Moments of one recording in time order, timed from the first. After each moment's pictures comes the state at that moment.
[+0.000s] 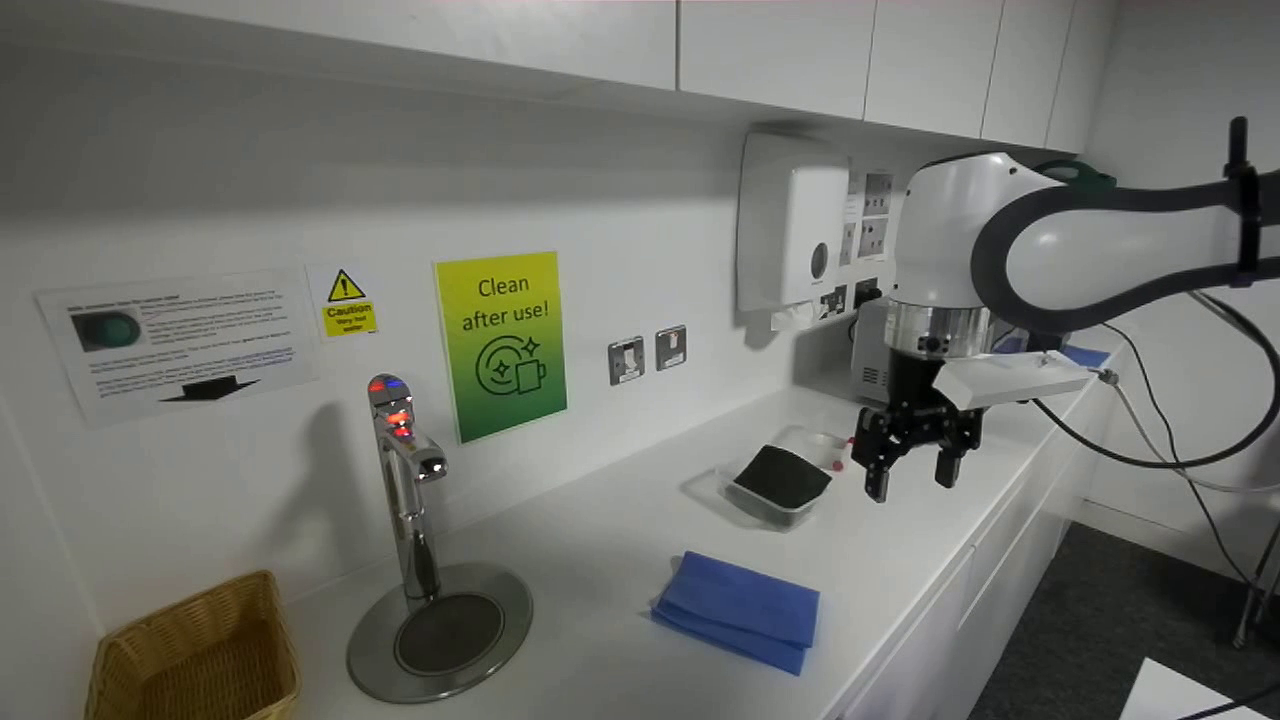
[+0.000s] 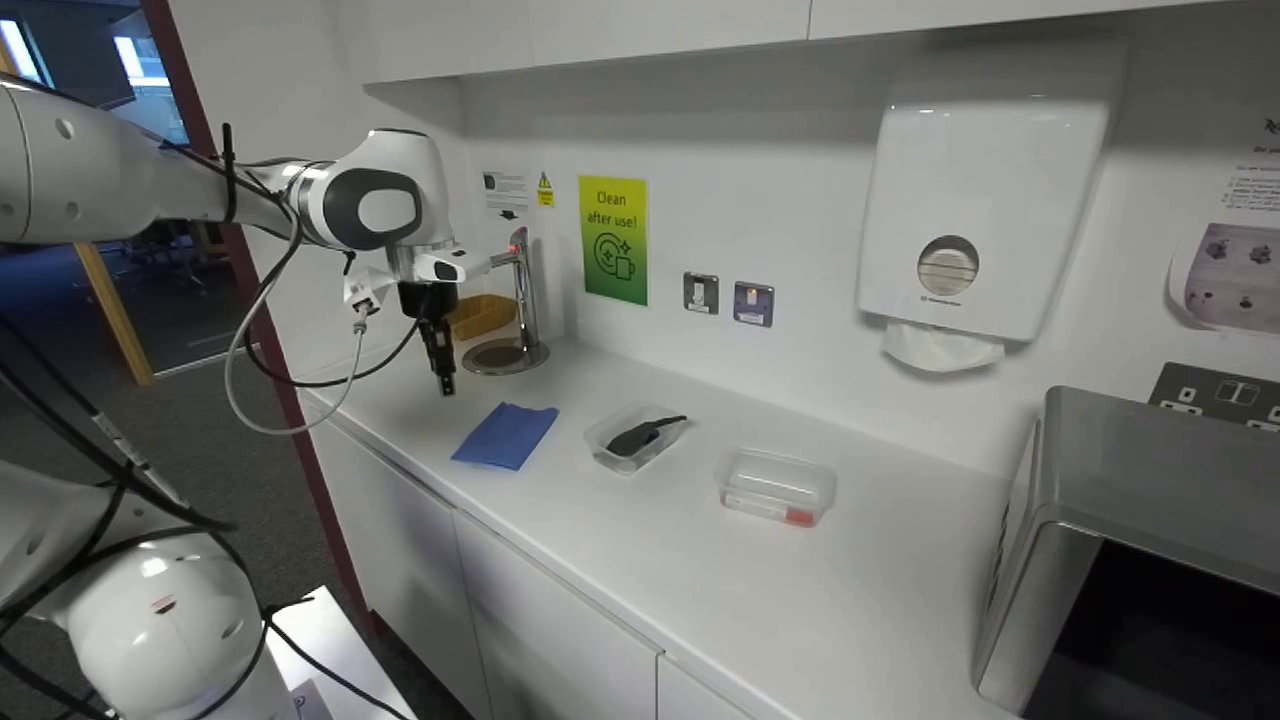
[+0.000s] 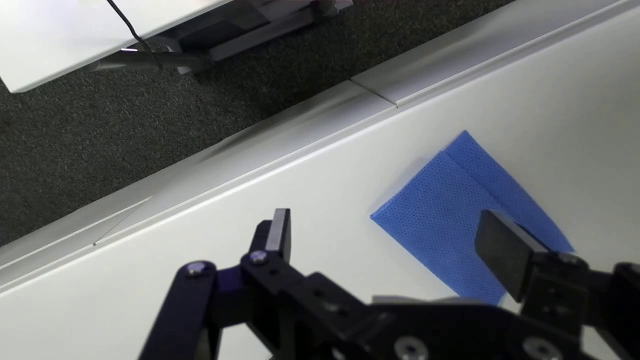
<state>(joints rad) 0.10 -0.57 0.18 -2.40 0.11 1.84 0.58</state>
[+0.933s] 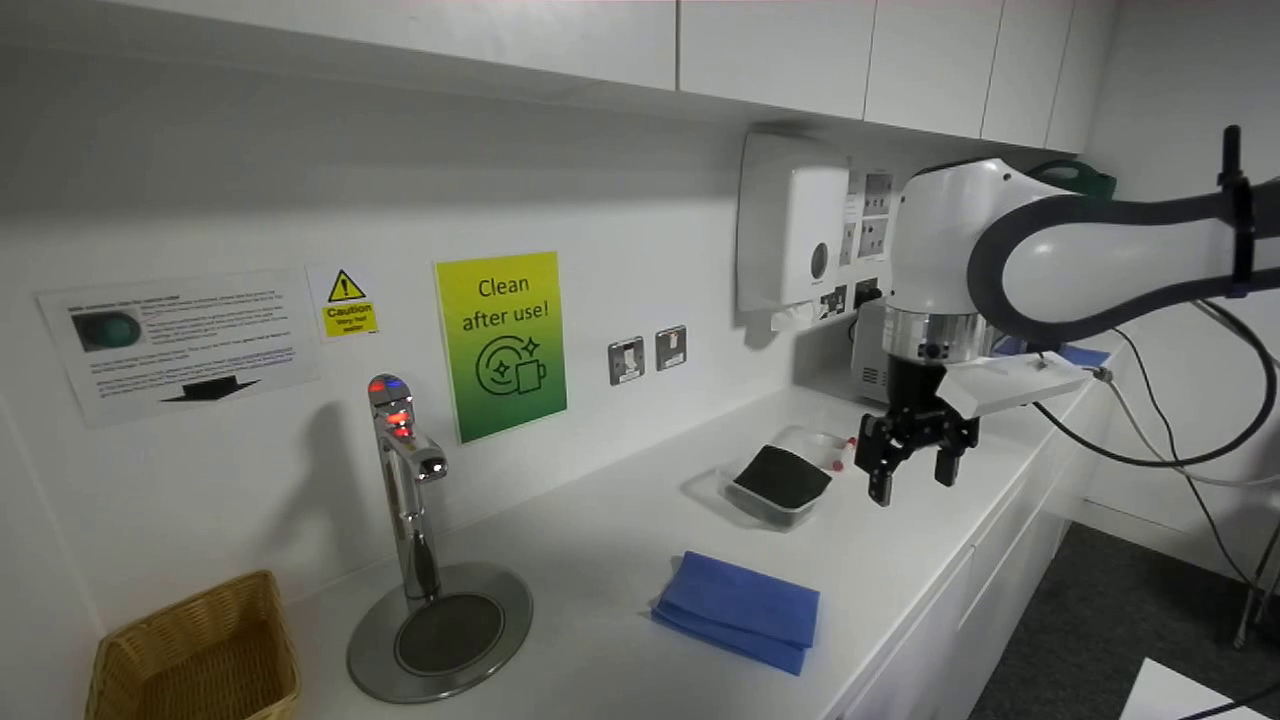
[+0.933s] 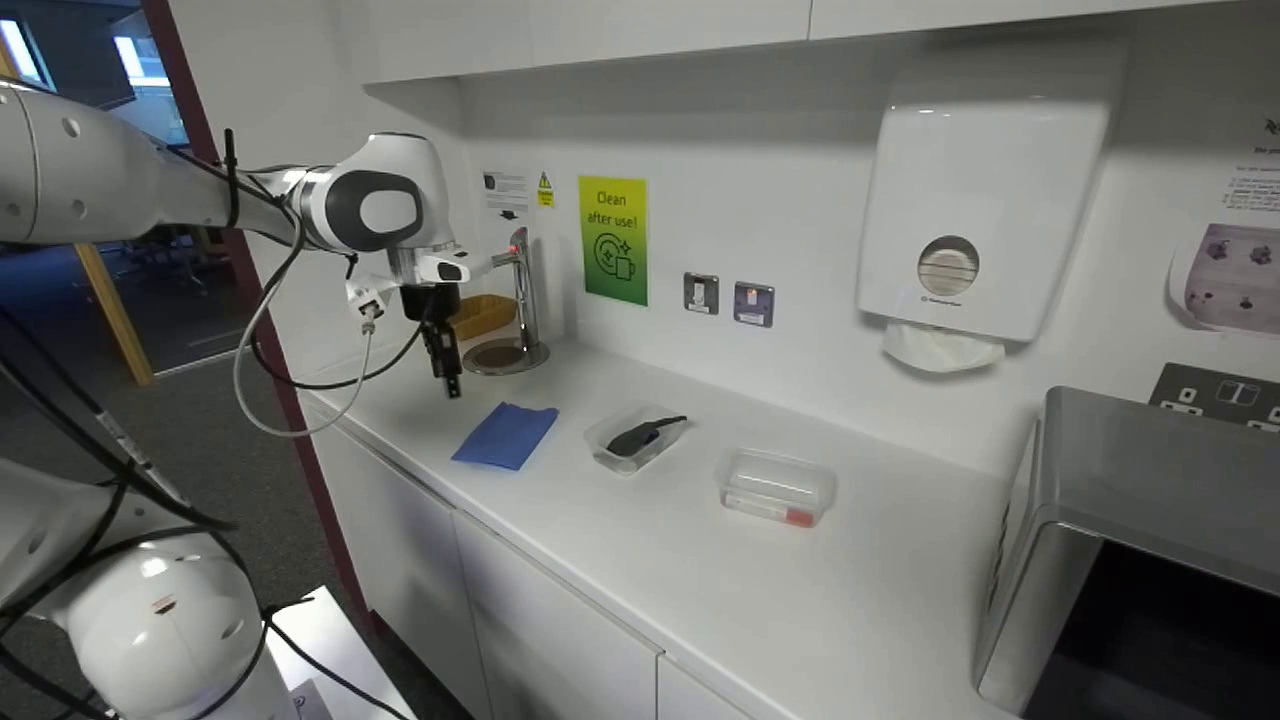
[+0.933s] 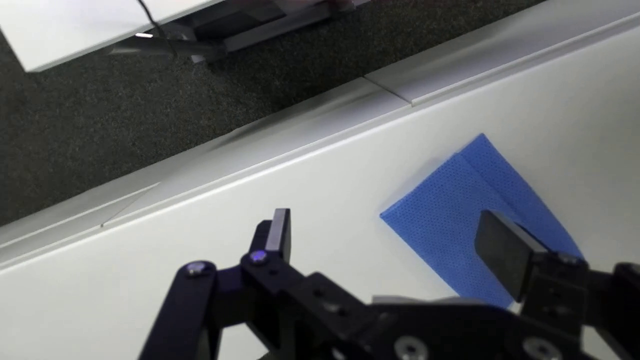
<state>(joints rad) 0.10 -0.56 0.18 -2.40 0.06 1.84 0.54</state>
